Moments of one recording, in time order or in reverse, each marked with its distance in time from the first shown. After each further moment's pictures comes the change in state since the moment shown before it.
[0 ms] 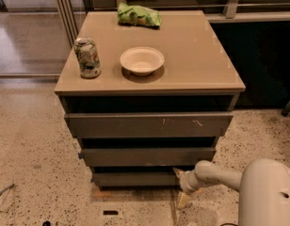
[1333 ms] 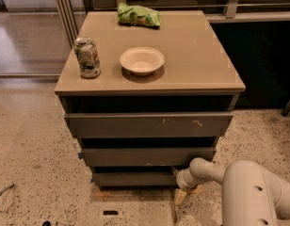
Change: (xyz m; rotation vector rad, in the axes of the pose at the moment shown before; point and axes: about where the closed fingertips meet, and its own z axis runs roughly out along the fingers) arm 0.018 -0.023 0.044 -0.025 0.009 -0.018
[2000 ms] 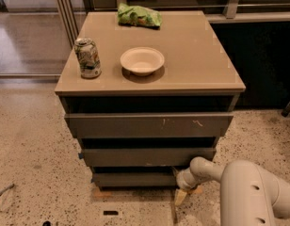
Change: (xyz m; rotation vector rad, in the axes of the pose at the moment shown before) arm 0.002 0.004 0.000 -0.036 -0.006 0.042
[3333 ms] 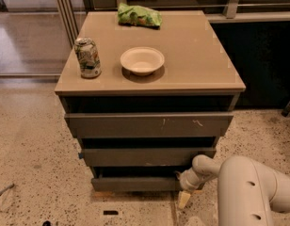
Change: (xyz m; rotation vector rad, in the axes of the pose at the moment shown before) arm 0.007 0.022 -0.015 -0.108 0.028 0.096
